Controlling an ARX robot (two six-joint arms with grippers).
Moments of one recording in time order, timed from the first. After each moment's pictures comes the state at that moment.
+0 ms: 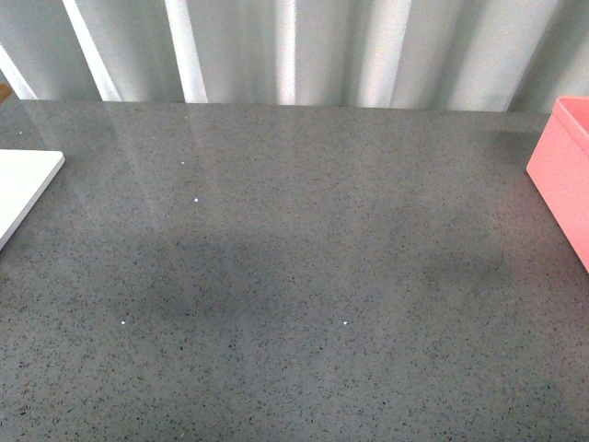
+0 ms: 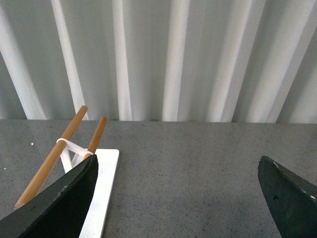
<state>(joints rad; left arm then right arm) 0.00 0.00 0.02 0.00 0.00 0.00 0.00 0.71 0.02 0.69 -0.01 -0.02</state>
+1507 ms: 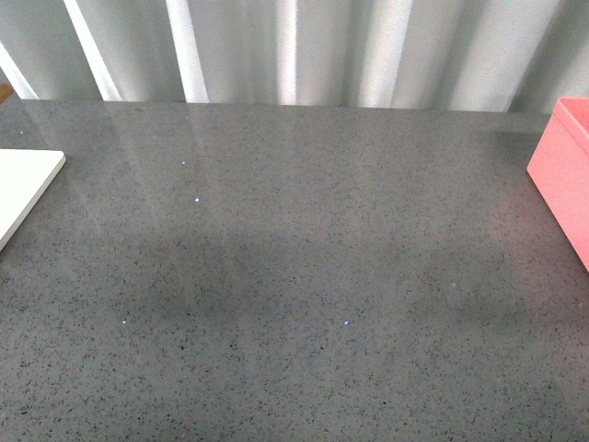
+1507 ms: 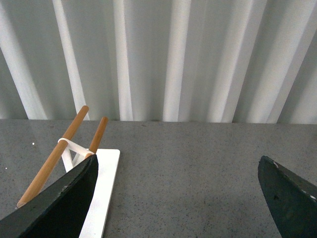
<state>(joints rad) 0.00 0.00 0.02 0.00 0.00 0.00 0.00 0.00 0.02 0.00 0.00 -0.01</state>
